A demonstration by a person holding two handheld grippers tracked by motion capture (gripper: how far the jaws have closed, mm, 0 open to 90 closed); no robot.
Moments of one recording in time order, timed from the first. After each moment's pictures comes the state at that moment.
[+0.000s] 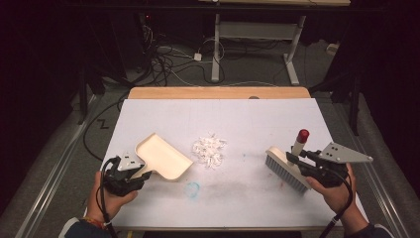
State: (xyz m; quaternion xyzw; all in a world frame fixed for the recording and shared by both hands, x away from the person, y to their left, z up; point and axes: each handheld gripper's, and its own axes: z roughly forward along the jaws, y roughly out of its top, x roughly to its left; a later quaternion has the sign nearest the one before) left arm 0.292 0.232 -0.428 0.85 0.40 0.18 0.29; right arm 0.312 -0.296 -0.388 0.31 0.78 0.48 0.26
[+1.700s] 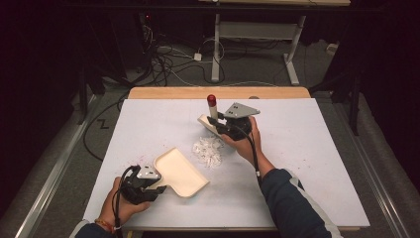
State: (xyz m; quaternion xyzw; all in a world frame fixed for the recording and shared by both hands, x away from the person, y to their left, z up) left arm 0.297 0.202 -0.460 0.89 0.35 0.10 0.27; right arm 0.452 -0.099 -0.409 0.23 0.79 0.52 0.25
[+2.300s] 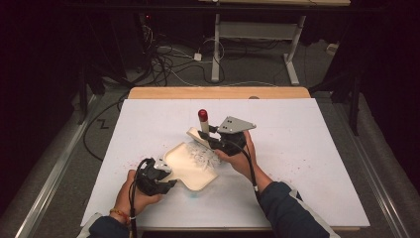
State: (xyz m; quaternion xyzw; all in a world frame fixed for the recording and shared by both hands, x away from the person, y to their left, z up) left arm 0.321 0.169 -0.459 0.89 0.36 0.10 0.25; right arm 0.409 -0.083 -0.413 0.20 0.79 0.54 0.21
